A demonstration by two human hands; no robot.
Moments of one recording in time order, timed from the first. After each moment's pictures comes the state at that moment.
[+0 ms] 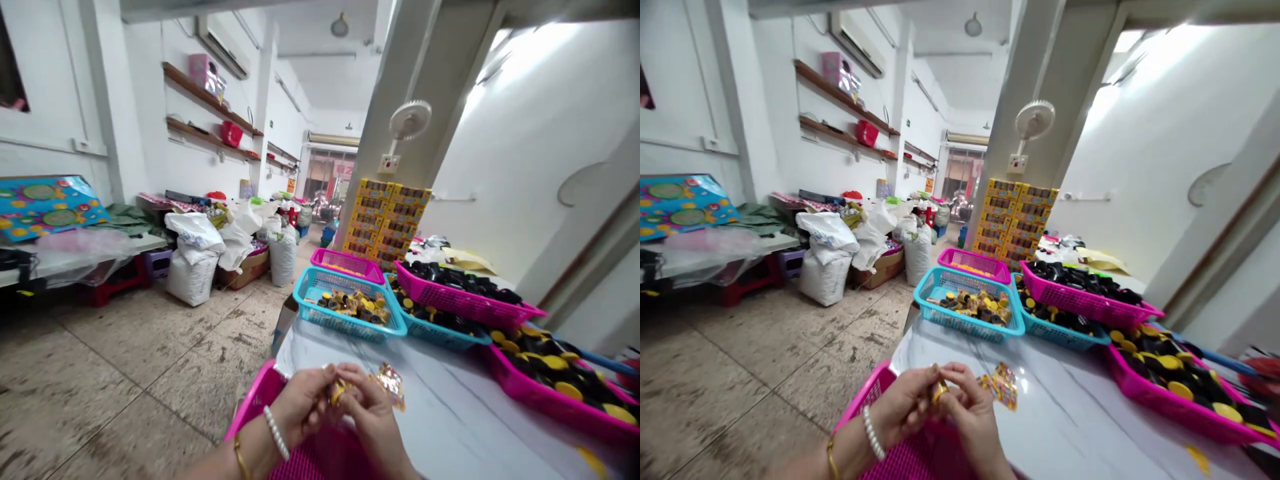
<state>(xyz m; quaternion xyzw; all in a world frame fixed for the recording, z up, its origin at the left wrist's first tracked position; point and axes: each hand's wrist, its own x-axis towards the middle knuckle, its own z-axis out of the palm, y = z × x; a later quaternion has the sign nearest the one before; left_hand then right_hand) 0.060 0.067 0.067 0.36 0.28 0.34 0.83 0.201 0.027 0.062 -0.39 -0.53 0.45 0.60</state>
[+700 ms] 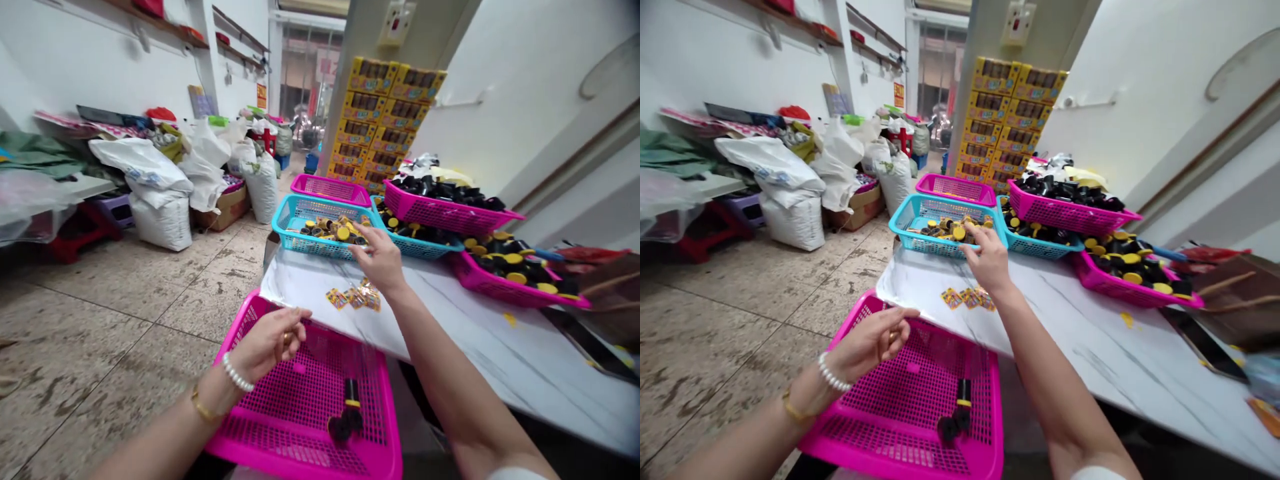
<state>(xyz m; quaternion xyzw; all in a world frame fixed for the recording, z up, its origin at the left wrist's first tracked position) 0.015 0.046 0.060 0.35 0.30 0.31 0.83 0.269 0.098 0.127 -0.58 -0.66 0.00 0.47</state>
